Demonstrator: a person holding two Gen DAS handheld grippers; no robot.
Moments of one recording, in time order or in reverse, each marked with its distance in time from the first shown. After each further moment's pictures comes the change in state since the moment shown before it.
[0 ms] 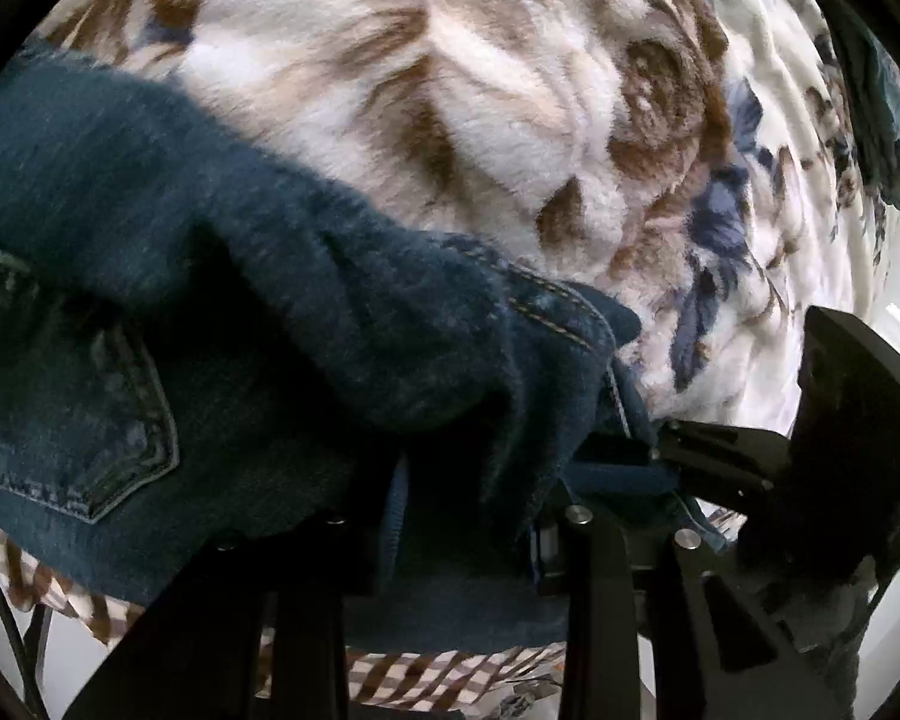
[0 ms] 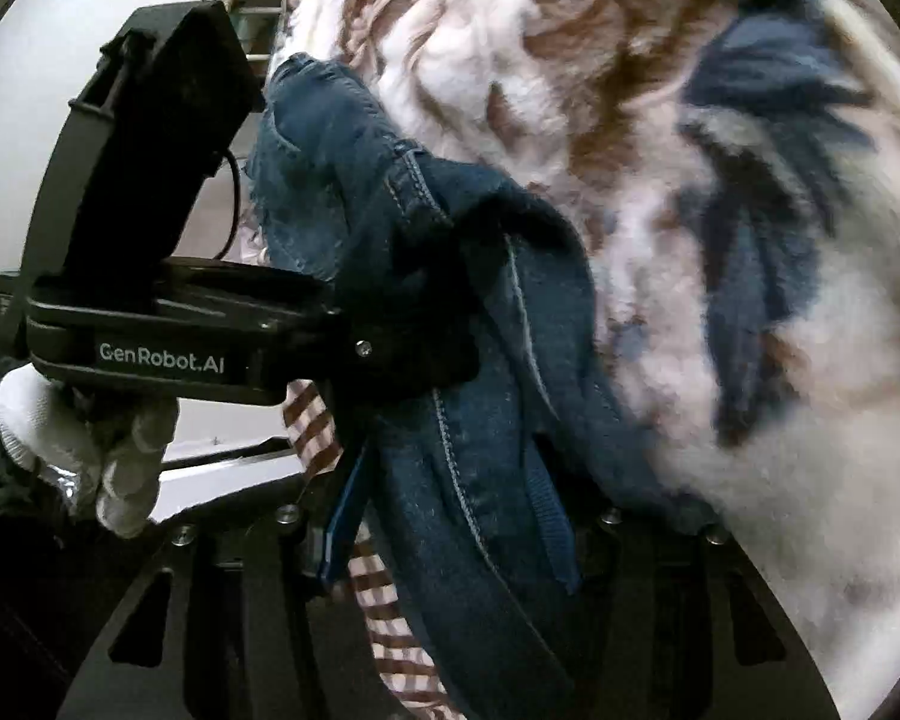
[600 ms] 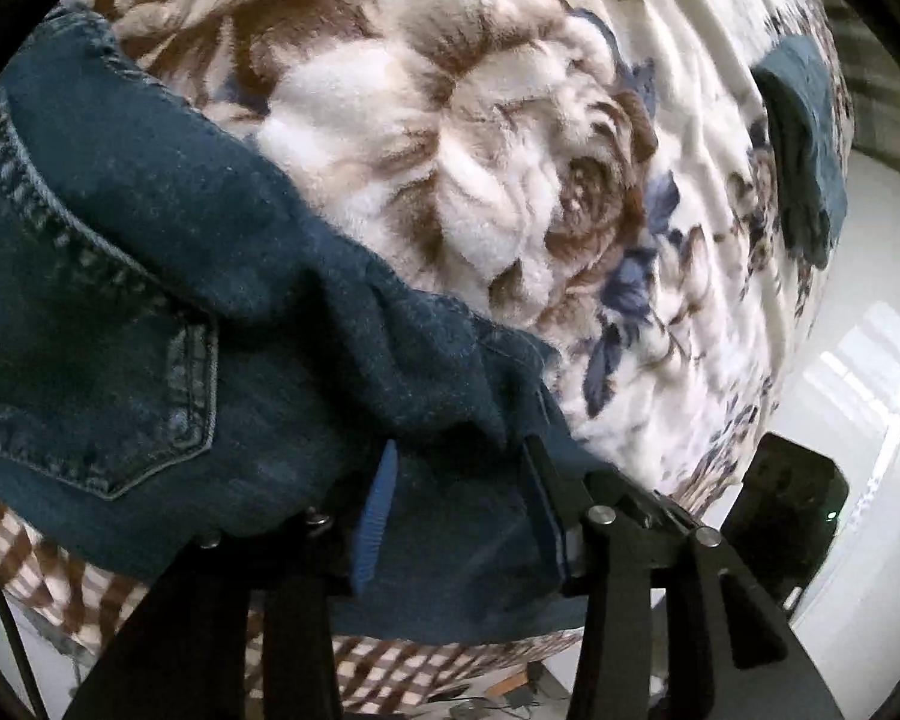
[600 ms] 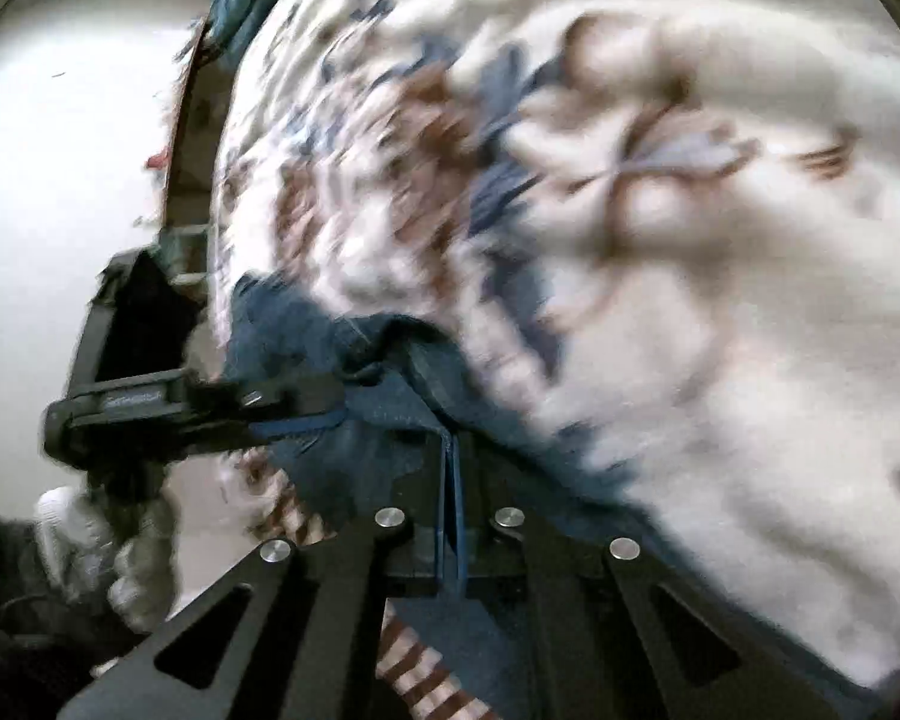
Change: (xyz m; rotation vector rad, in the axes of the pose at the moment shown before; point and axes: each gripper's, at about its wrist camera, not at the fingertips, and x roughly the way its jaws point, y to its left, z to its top) left arm -0.045 0.017 -0.006 -0.069 -0.099 -0.187; right arm -0.062 0.005 -0.055 0.348 -0.499 -0.125
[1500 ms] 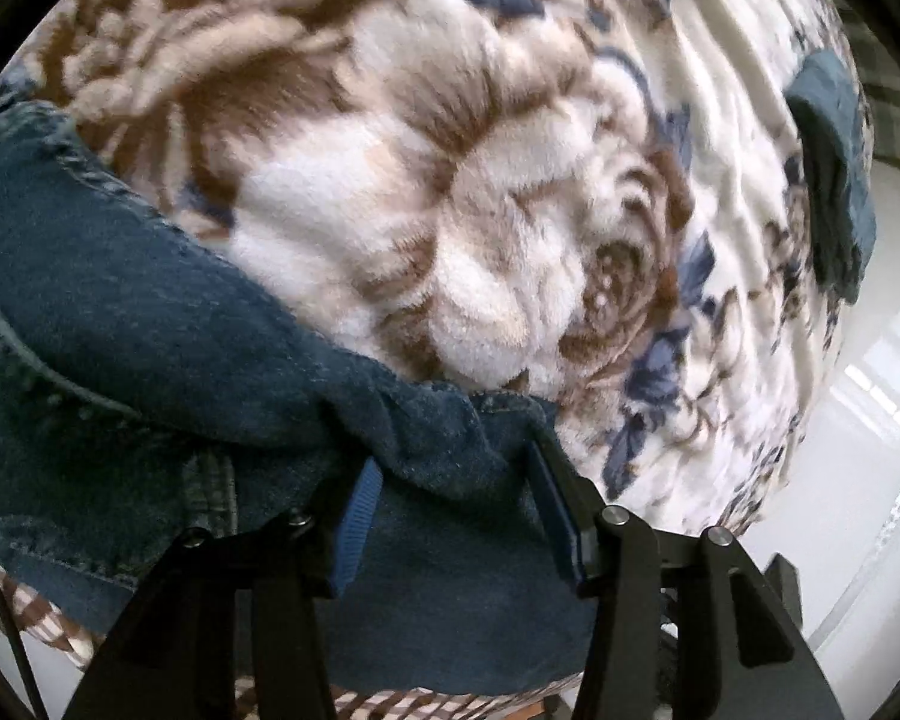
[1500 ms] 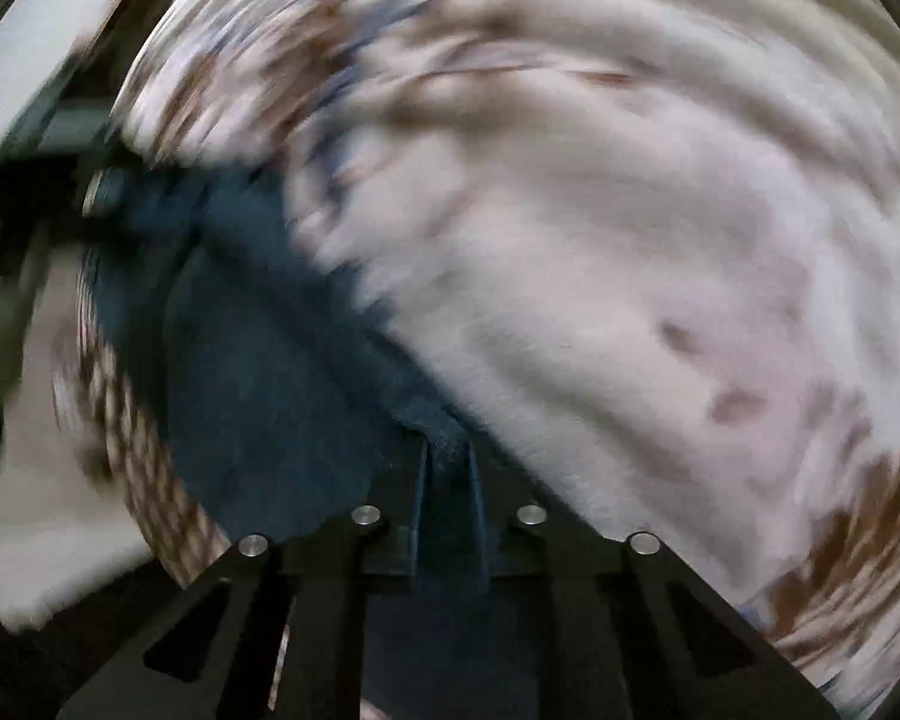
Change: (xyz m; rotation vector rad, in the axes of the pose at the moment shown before) left arm 0.008 -0.008 0.035 0.005 -0.063 0.056; right arm -0.034 -0.046 -0.046 -0.122 0.051 -0.372
